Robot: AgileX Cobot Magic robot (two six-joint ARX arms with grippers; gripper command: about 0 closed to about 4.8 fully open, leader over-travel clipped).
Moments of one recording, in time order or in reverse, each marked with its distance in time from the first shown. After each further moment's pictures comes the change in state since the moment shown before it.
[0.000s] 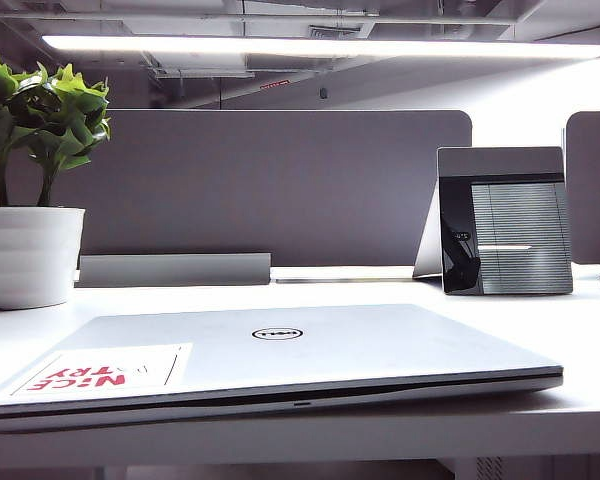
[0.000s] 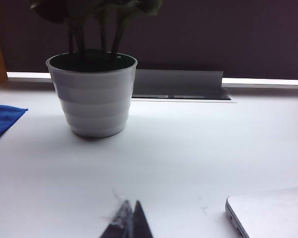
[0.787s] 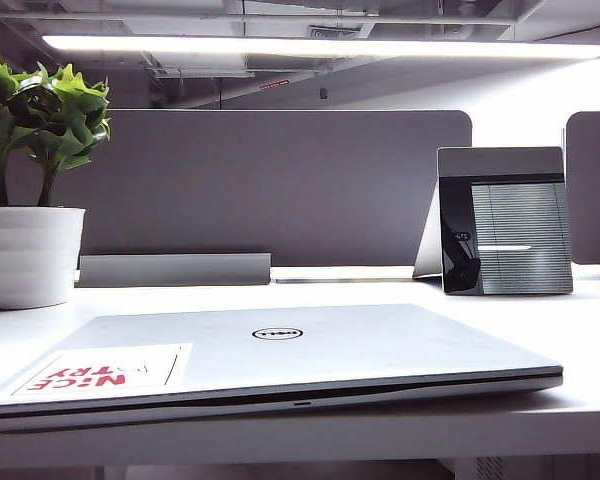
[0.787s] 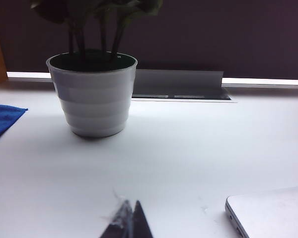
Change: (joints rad) left arm 0.000 0.000 0.000 0.000 0.000 0.000; right arm -0.002 -0.011 0.000 0.000 0.000 0.000
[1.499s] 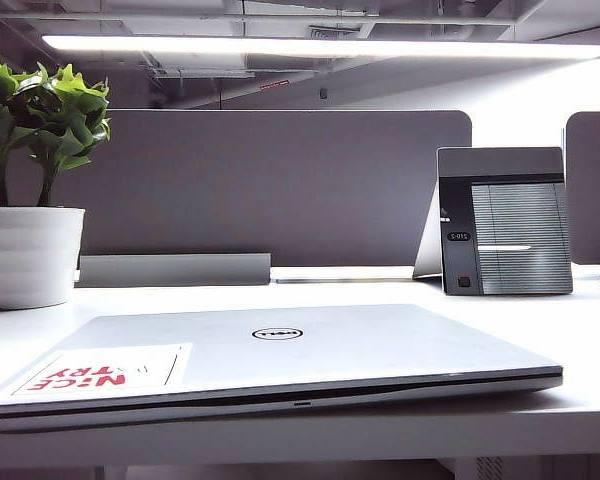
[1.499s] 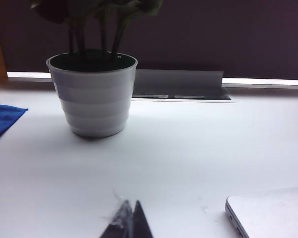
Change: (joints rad) left arm 0.000 0.000 0.000 0.000 0.000 0.000; right arm -0.756 -0.138 -0.375 0.311 -0.038 -0.005
